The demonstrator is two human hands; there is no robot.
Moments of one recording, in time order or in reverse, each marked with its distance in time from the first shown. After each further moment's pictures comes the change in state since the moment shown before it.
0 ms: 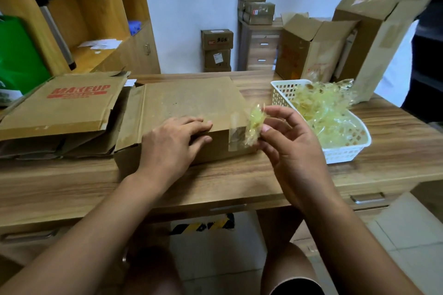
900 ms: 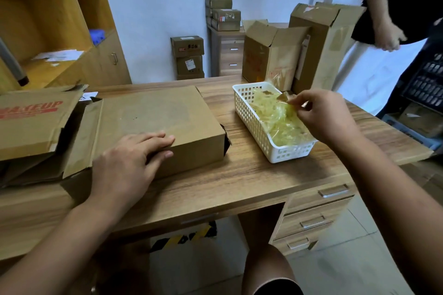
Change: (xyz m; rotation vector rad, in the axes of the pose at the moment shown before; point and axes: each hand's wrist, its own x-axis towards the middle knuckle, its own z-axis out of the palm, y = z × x) left_hand -0.008 0.001 0.000 -0.052 0.021 0.029; right_hand 0.076 -0.070 -0.134 -1.512 0.207 -0.208
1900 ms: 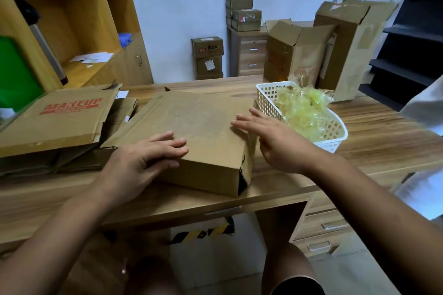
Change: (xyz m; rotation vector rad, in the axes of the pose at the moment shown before) left_hand -0.017 -0.042 -0.035 -0.490 -0.217 0.159; right_hand -0.042 -0.089 0.047 0.069 -0.525 -0.435
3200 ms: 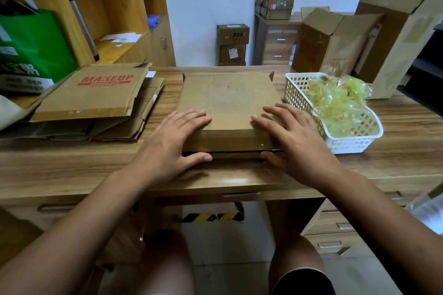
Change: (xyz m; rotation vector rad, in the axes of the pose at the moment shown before) left_hand -0.006 -0.006 0.015 0.343 -0.038 -0.103; right_hand -0.015 -0.014 0.037 -0.267 0.261 -0.139
